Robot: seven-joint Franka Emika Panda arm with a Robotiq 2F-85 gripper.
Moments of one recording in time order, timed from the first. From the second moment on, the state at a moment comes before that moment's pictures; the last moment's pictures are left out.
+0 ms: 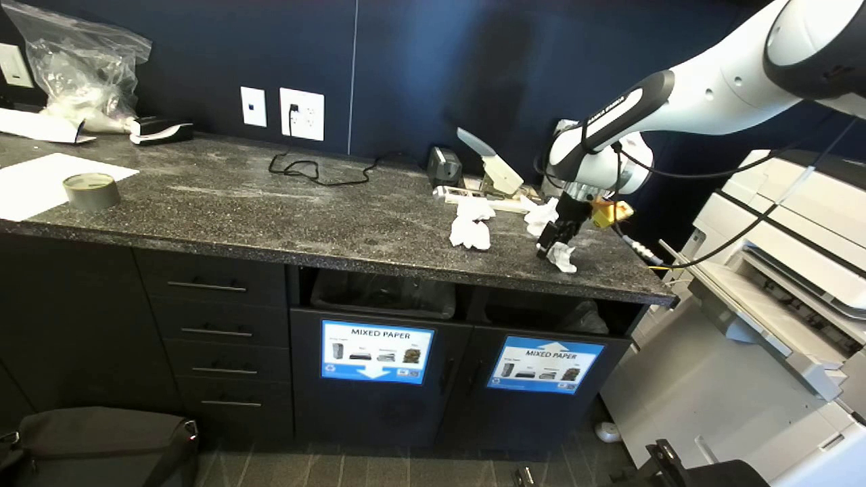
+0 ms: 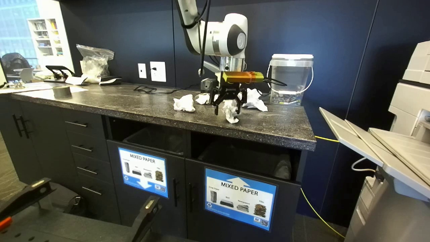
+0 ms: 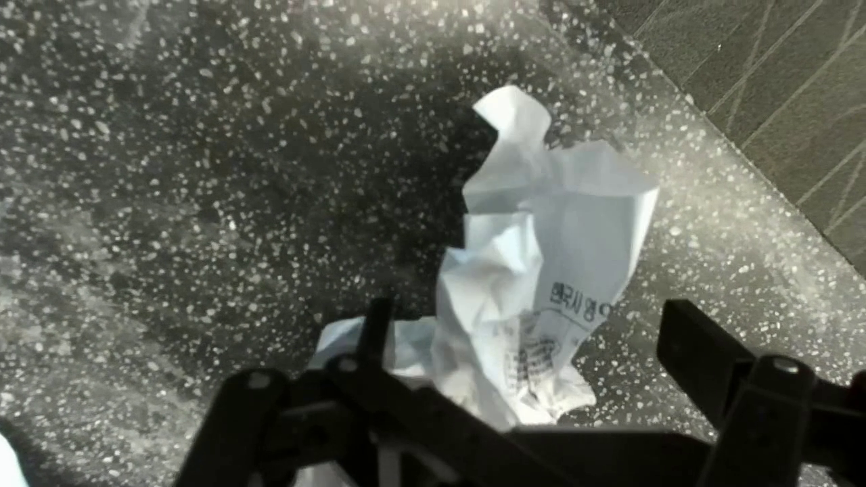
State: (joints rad) arm -0.26 0.78 0.05 -1.57 0.00 2.38 -0.78
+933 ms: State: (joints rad) arm -0.26 0.81 0.03 -1.52 -0.02 2.38 -0.78
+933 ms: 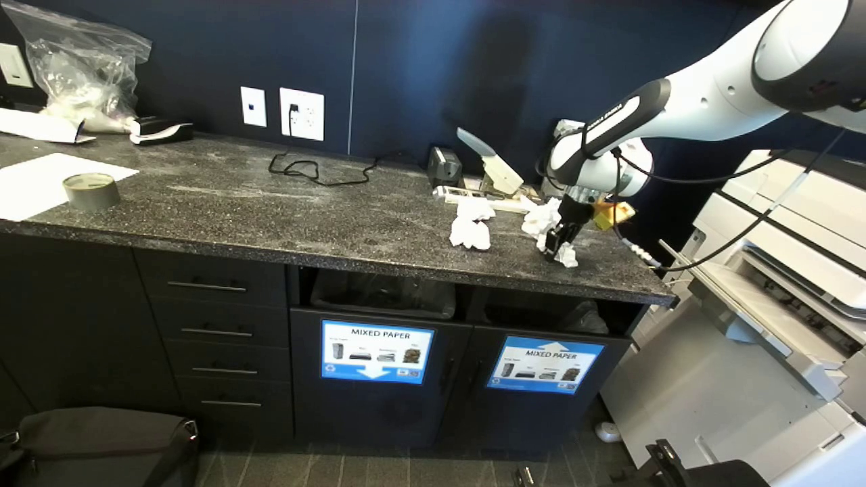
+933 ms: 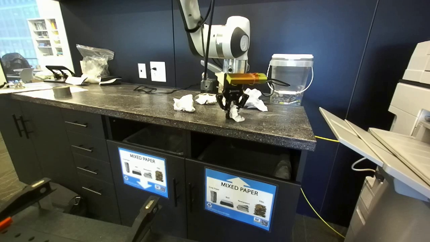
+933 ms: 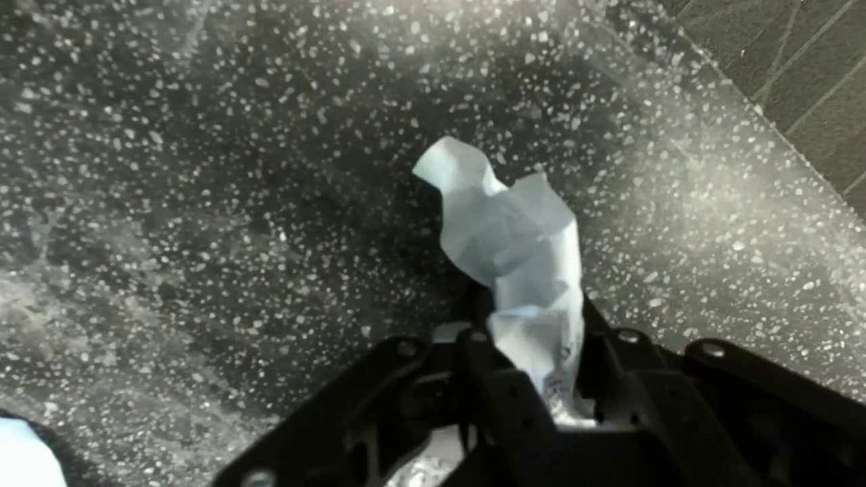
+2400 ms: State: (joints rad) arm -0.31 0.66 0.02 -1.82 -0.02 2.56 -0.73
